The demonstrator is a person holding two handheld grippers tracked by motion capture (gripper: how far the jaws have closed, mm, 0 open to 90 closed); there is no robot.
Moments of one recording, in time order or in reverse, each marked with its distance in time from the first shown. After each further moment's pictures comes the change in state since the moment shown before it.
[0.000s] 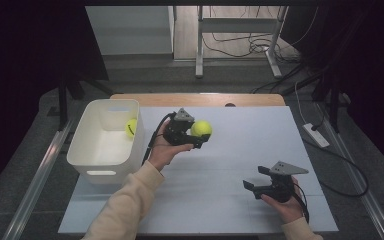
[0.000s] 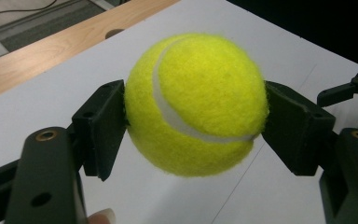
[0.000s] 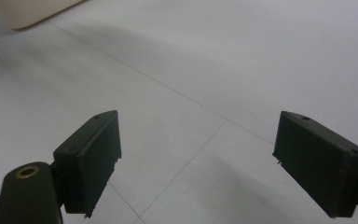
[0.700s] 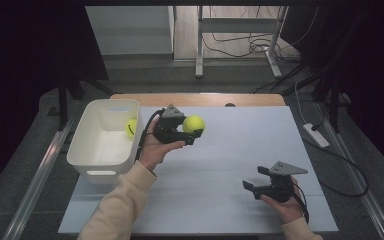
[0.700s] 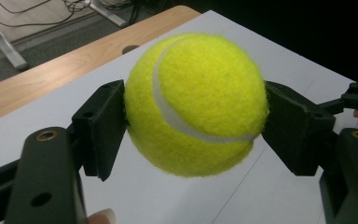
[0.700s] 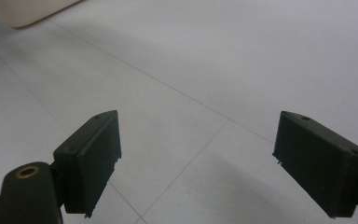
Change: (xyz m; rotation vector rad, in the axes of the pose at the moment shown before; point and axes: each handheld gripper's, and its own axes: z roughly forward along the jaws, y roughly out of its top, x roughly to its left) left arm 0.004 0.004 -0.031 -0.054 0.032 -0.013; right arm 0.001 0.000 0.001 0.003 0.002 -0.003
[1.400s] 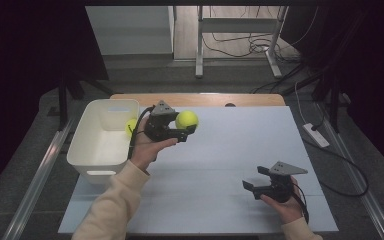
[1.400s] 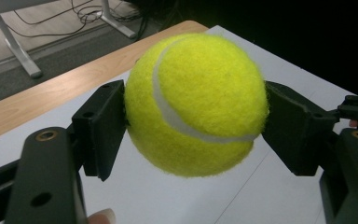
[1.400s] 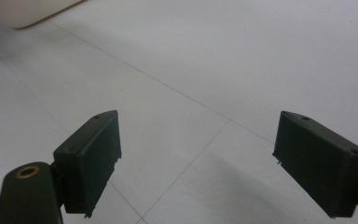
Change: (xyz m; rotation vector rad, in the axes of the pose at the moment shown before) left arm 0.006 0.005 -0.028 -0.045 0.026 -0.011; right arm 0.001 0.000 0.000 0.001 -0.001 0.002
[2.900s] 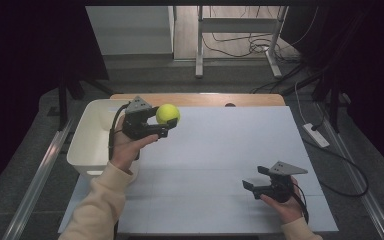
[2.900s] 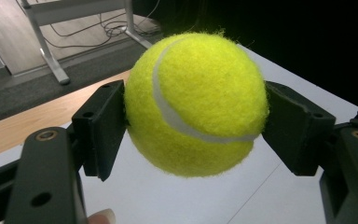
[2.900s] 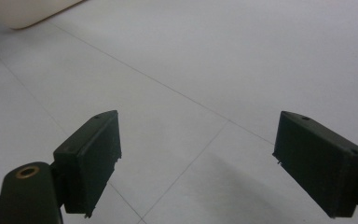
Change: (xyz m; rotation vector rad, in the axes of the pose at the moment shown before) left arm 0.021 -0.004 -0.048 -0.066 0.080 -0.040; right arm 0.001 0.001 0.000 -0.001 -0.006 0.003
